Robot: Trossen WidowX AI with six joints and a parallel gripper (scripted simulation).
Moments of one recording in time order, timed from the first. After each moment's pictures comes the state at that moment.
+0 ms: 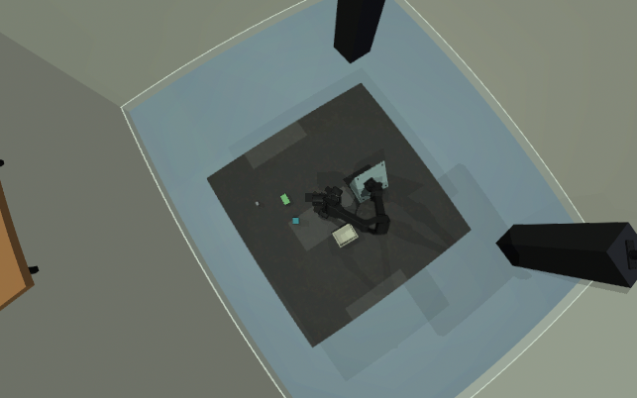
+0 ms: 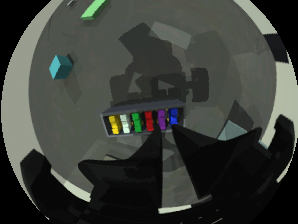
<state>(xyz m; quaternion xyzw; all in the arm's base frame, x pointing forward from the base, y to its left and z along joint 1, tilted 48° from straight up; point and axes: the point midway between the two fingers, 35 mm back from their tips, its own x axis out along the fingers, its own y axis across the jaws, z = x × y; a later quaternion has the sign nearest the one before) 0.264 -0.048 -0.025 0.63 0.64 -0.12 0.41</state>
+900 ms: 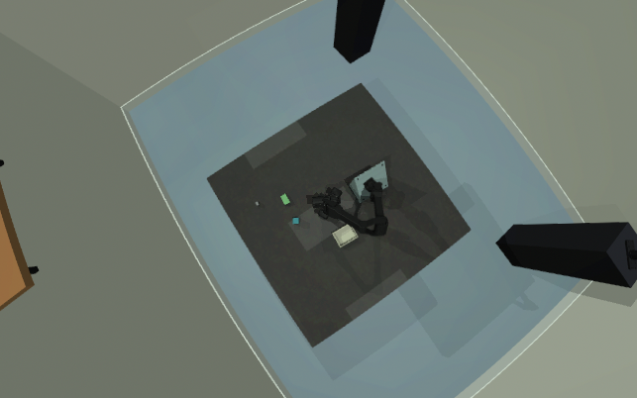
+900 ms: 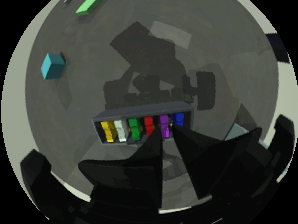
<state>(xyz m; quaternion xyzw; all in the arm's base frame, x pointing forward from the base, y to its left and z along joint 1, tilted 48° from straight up) 0.267 -0.030 -0.039 0.63 0.64 -0.12 0.41</state>
